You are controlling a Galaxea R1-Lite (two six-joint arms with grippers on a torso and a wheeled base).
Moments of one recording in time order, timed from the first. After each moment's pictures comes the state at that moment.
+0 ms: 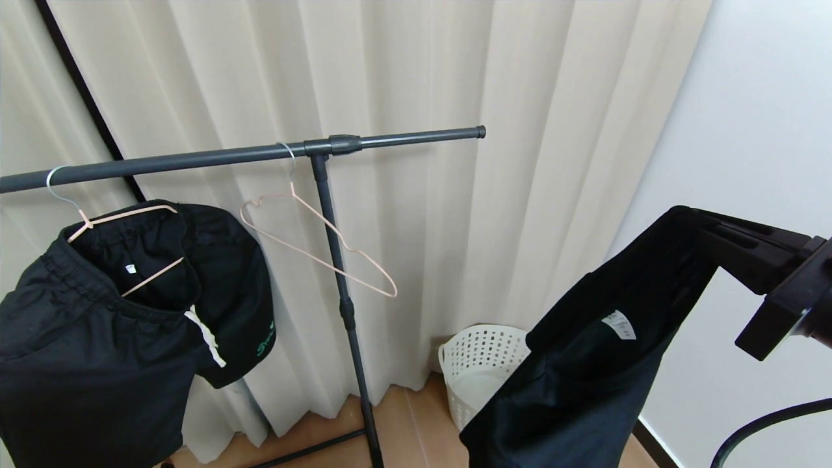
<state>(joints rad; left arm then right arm) 0.00 0.00 0.00 0.00 0.00 0.00 0.74 1.14 -0.60 -0.56 -0.31 -0.27</state>
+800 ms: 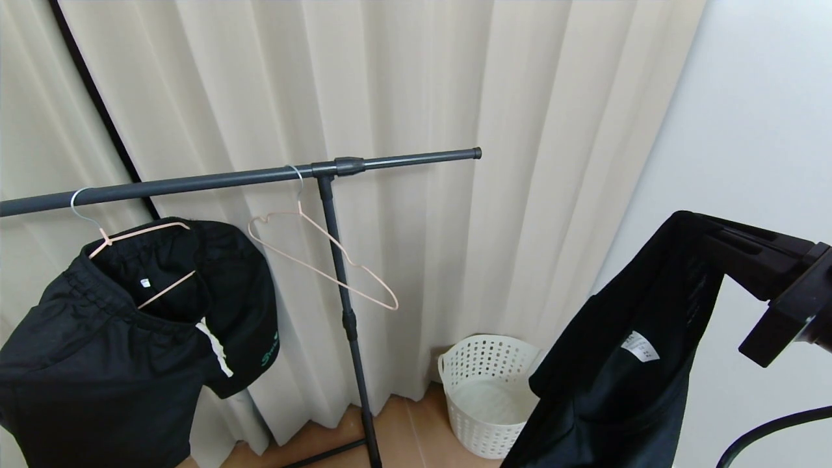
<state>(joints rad) 0.00 0.00 0.00 0.00 0.00 0.00 0.74 1.13 -0.59 -0.56 -0.31 -0.28</state>
